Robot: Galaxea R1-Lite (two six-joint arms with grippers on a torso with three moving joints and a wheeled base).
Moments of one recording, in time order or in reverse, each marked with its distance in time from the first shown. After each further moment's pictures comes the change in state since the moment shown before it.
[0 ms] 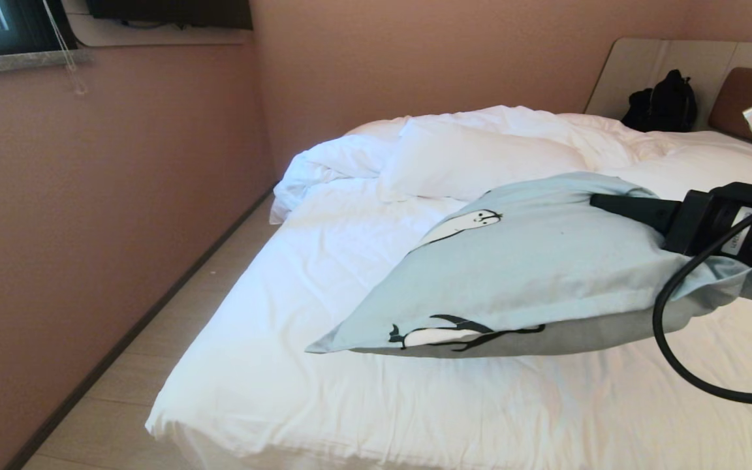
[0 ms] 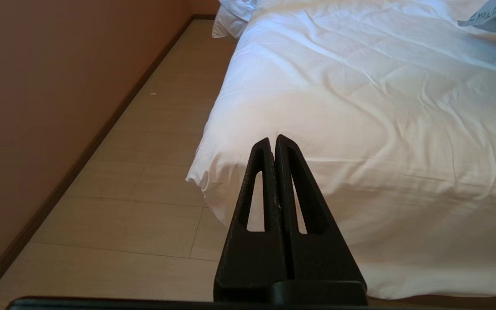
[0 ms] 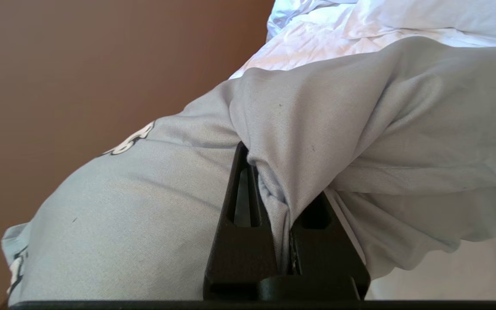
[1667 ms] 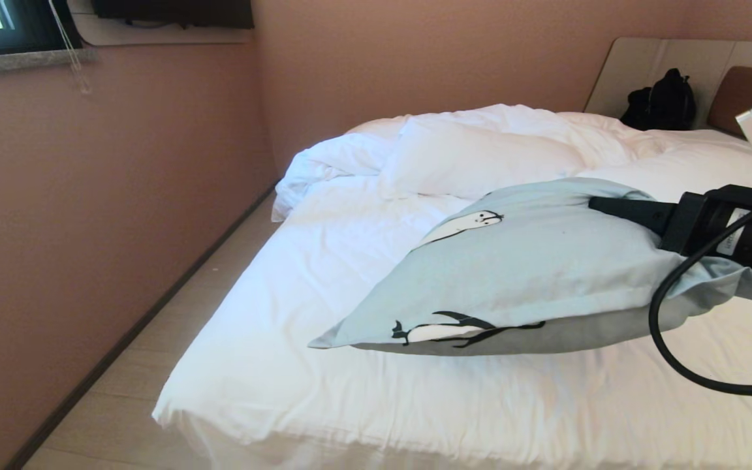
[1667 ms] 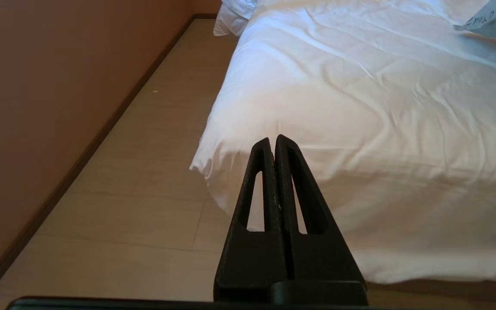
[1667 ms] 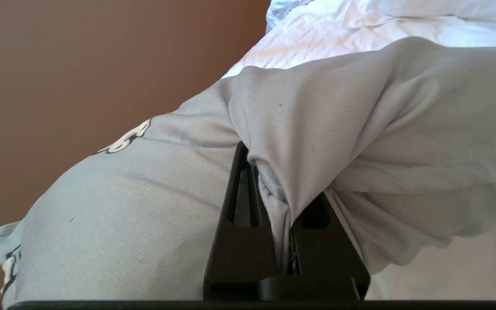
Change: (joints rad) left arm 0.000 0.000 0.000 0.000 0.000 0.000; right arm -0.015 0.009 -0.001 0.001 0.009 0.002
